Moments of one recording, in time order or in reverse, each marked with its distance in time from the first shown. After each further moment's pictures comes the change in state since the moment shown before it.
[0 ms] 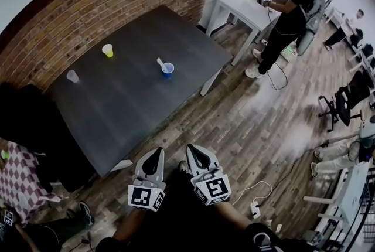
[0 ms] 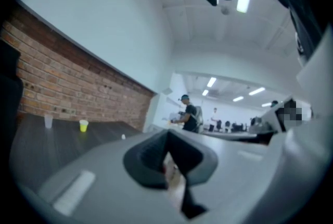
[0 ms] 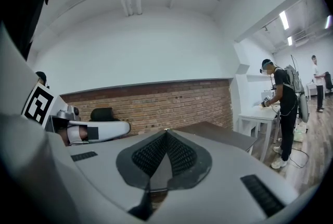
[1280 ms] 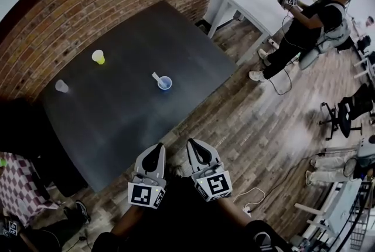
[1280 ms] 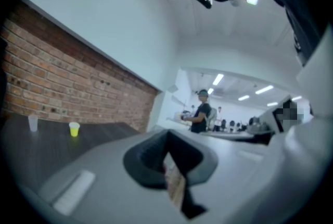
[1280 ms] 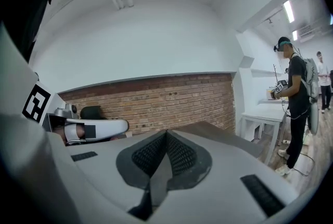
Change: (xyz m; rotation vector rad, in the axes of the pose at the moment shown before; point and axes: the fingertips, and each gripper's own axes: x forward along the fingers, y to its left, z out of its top) left arm 0.160 0.060 0.019 -0.011 0.022 0.037; right arm 0.136 -0.112 0.028 0.005 0.042 0.032
